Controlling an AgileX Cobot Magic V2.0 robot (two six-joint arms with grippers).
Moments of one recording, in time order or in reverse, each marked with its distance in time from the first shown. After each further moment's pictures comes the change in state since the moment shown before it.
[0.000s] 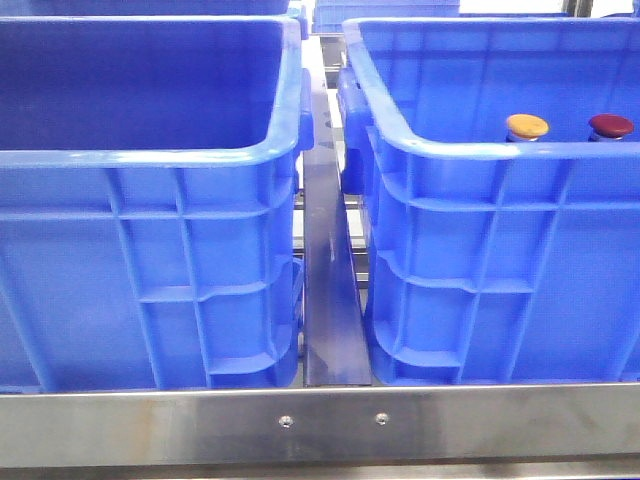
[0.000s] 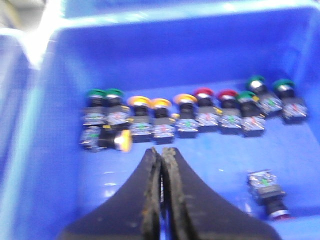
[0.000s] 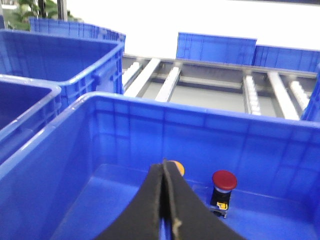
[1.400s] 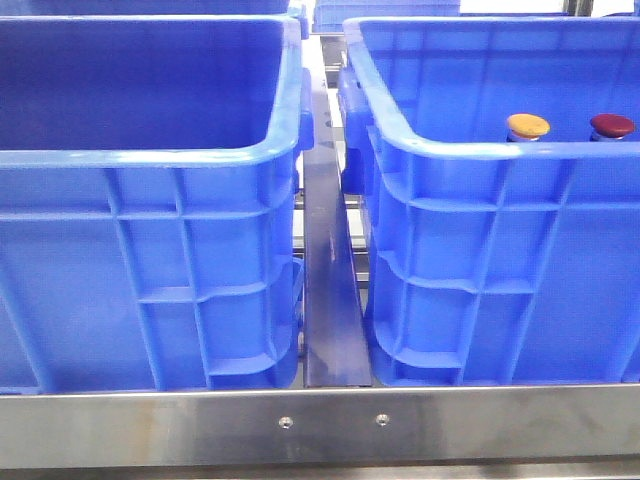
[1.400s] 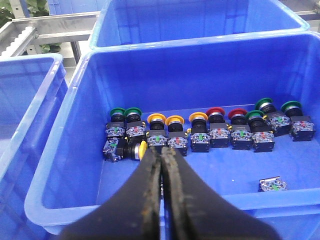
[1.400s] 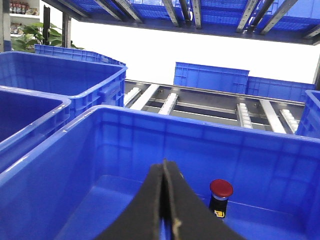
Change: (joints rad) left arm 0.028 -0.339 0.152 0.015 0.006 0.000; right arm 0.000 -0.218 0.115 -0.002 0.000 0.000
